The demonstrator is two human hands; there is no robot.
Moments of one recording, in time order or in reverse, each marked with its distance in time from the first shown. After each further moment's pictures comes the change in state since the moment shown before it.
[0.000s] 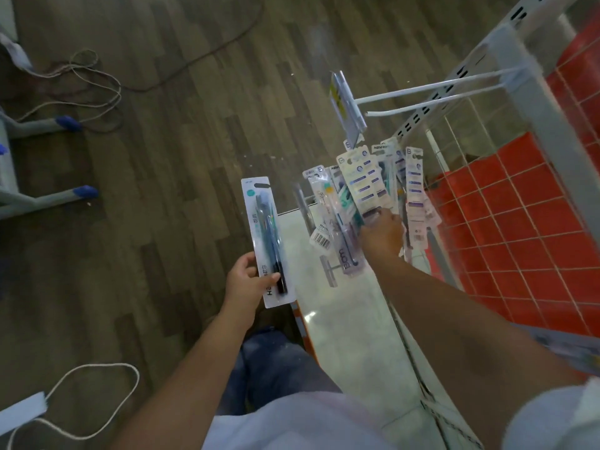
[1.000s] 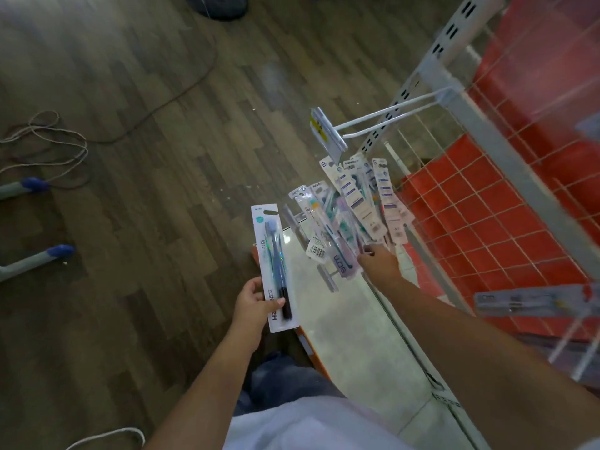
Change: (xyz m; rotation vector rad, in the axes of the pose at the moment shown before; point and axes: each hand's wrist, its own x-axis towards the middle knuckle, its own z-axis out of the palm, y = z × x) left_hand -0.011 0.007 -0.027 0.063 -0.212 -0.021; right_hand -0.076 0.003 -0.033 0.204 -0.167 0.161
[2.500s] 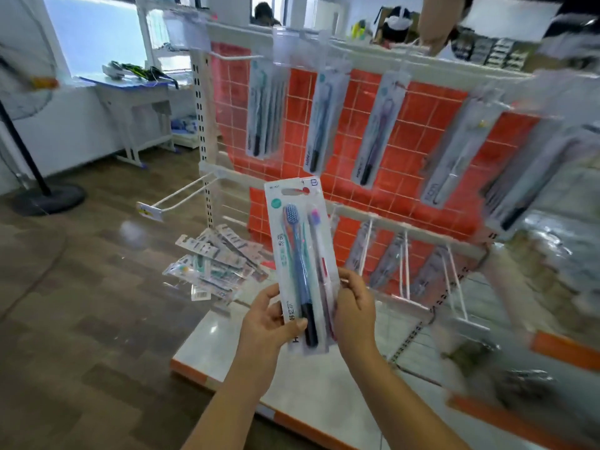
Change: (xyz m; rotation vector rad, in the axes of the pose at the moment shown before) left_hand -0.297 -0.051 0.064 0.117 -0.902 0.494; right_hand -0.370 0.127 -0.069 1.027 0.807 -0.334
